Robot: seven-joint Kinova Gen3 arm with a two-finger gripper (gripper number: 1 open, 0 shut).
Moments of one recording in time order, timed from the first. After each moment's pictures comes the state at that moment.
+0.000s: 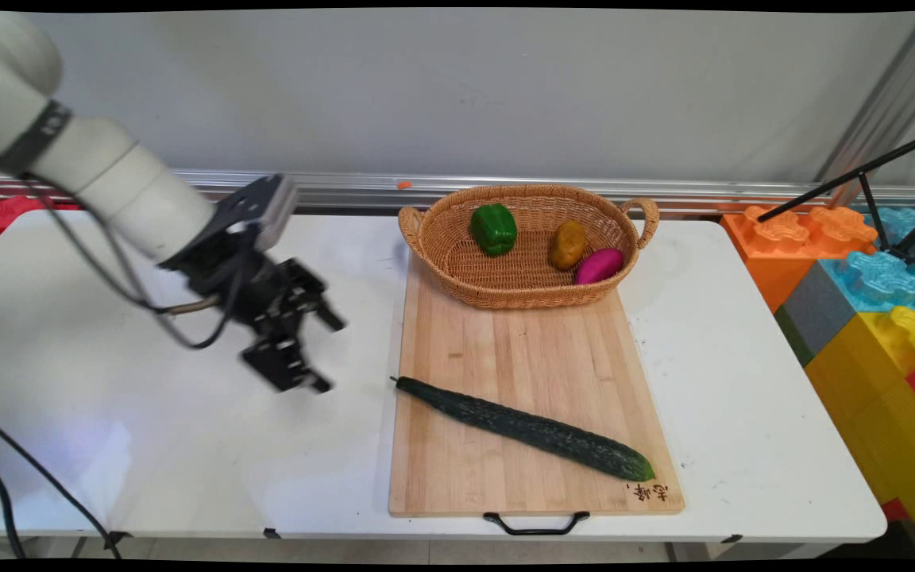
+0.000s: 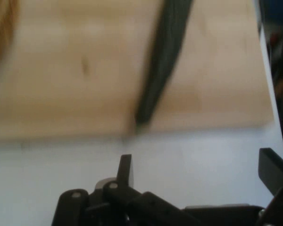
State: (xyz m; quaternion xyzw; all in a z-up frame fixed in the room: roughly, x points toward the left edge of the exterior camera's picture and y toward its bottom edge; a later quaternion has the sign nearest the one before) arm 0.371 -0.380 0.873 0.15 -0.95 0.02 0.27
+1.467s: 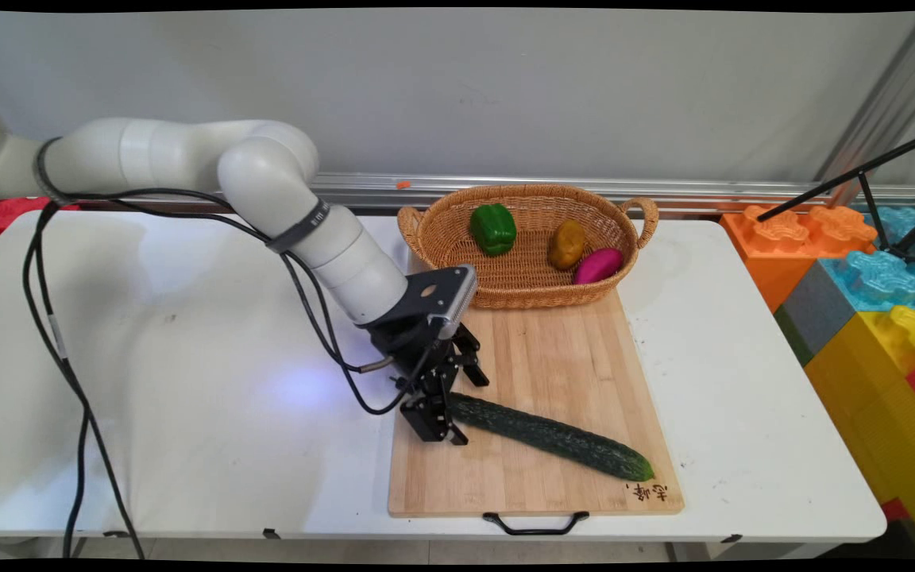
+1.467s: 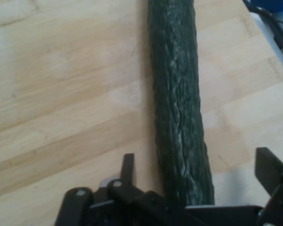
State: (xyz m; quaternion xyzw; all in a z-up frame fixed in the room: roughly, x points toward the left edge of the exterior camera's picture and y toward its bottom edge) arm 0.229 -0.453 0.765 -0.01 -0.96 -0.01 0.29
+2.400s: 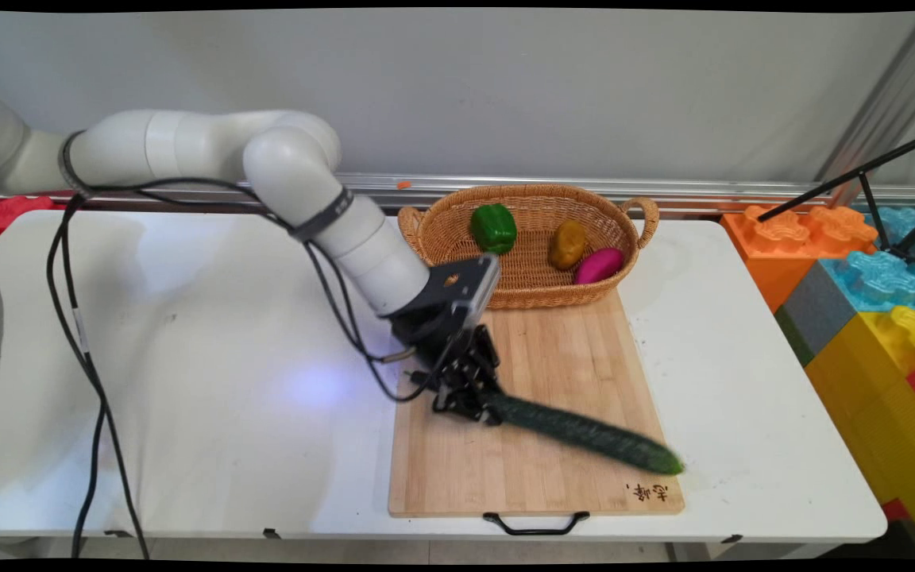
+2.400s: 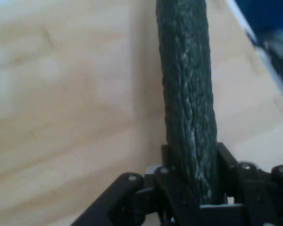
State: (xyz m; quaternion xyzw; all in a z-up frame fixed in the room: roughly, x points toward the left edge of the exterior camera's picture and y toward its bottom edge) arm 0.209 -0.466 0.780 -0.01 -0.95 -0.02 0.30
